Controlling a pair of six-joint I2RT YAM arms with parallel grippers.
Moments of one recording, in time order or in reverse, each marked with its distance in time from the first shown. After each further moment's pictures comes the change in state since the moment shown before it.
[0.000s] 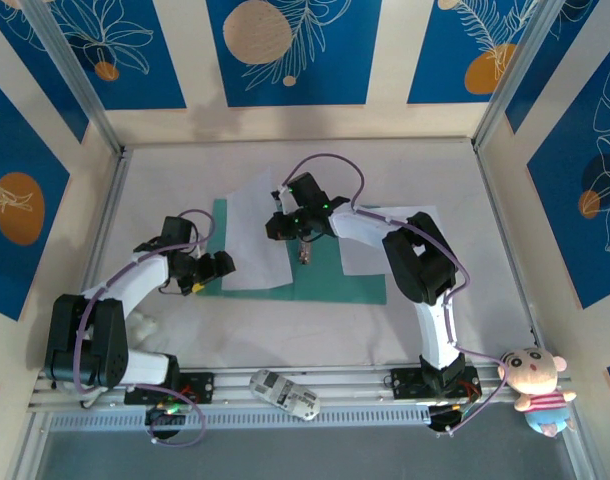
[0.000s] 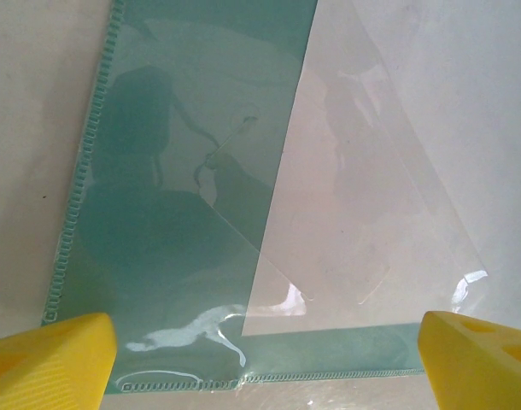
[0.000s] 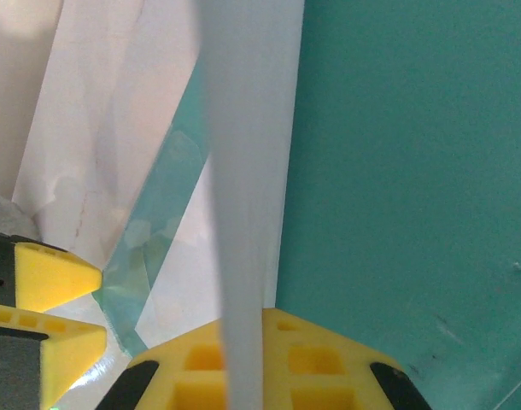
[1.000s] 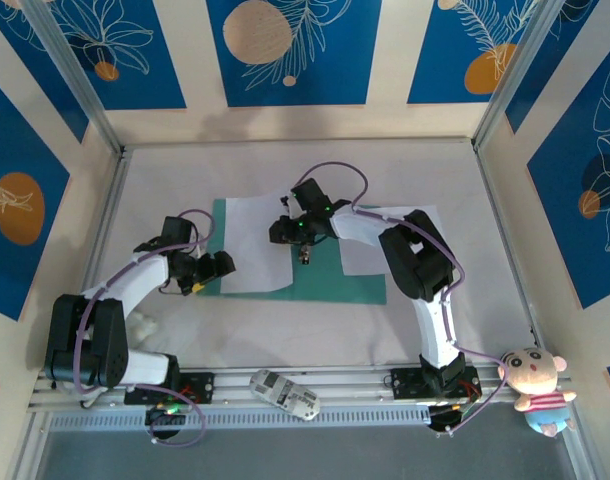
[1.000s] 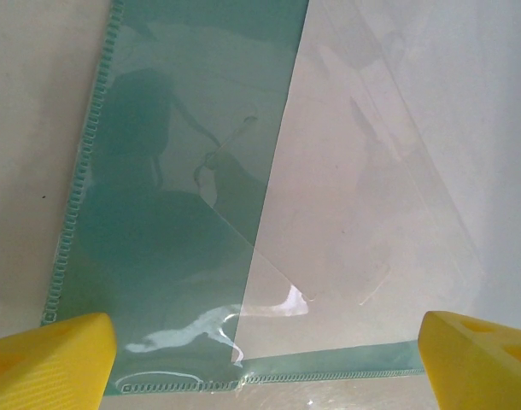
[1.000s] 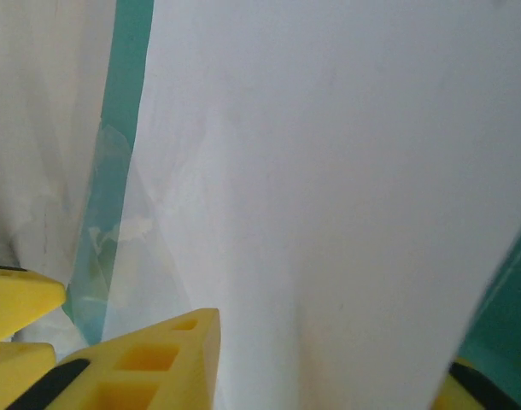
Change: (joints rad) left arm 0.000 0.000 0.000 0.001 0.000 0.000; right arm -0.034 0.032 -0.026 -0.022 0.011 0.111
